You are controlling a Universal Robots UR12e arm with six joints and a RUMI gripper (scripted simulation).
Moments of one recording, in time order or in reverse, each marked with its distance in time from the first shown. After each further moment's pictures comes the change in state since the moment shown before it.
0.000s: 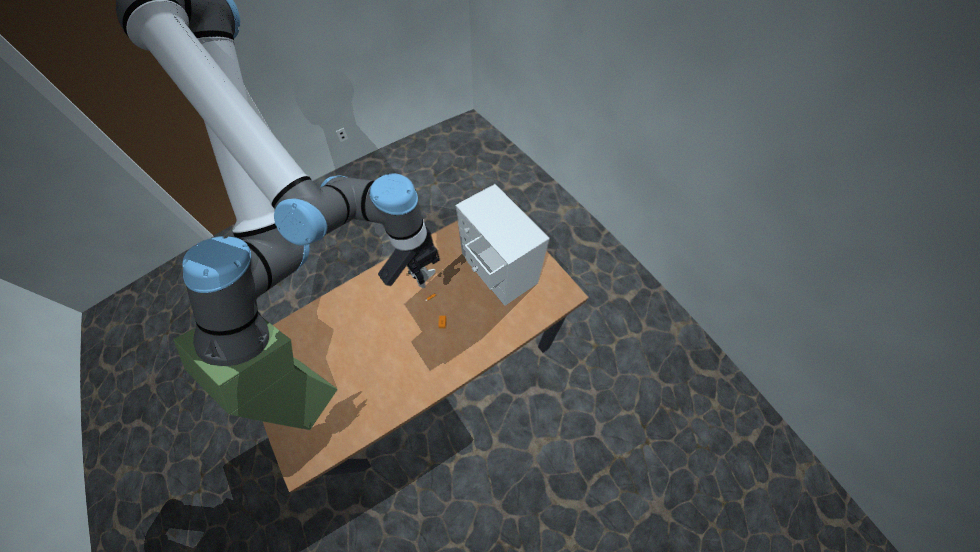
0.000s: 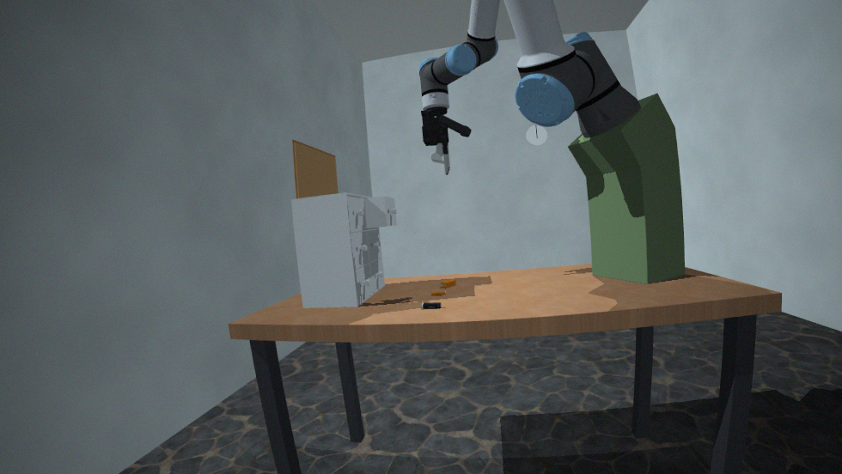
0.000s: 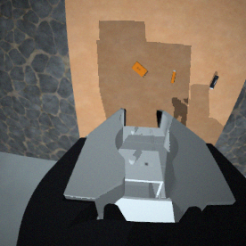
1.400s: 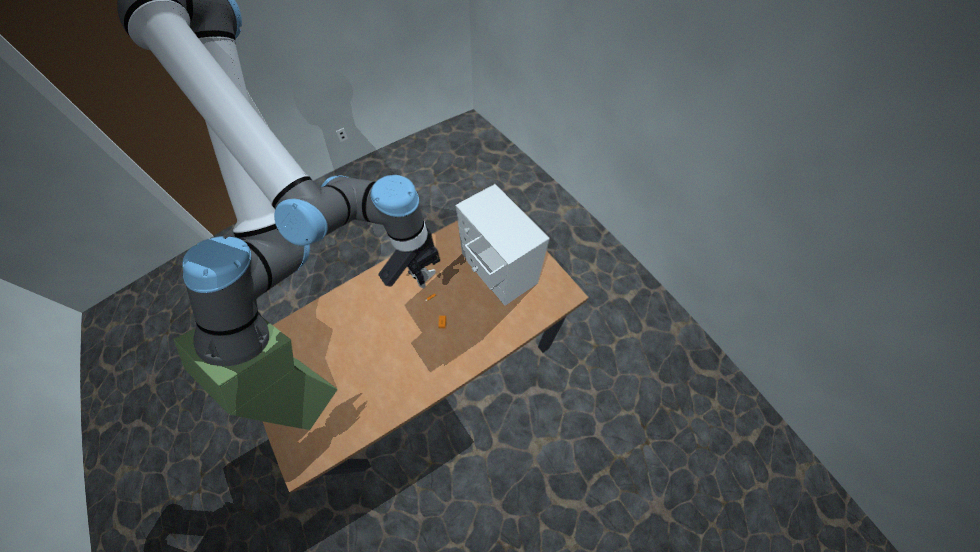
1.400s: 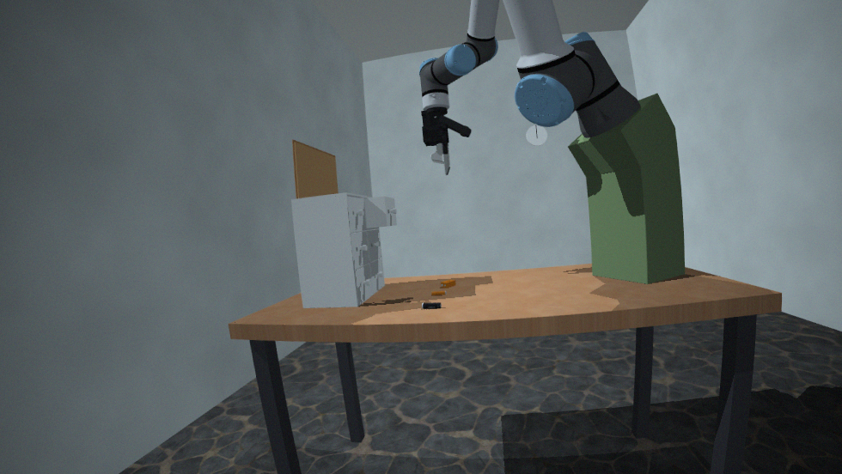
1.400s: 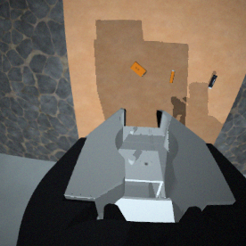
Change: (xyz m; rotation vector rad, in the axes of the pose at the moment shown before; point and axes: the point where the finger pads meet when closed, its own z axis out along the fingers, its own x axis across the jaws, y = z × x) arm -0.001 0.000 0.000 0.000 0.013 0.003
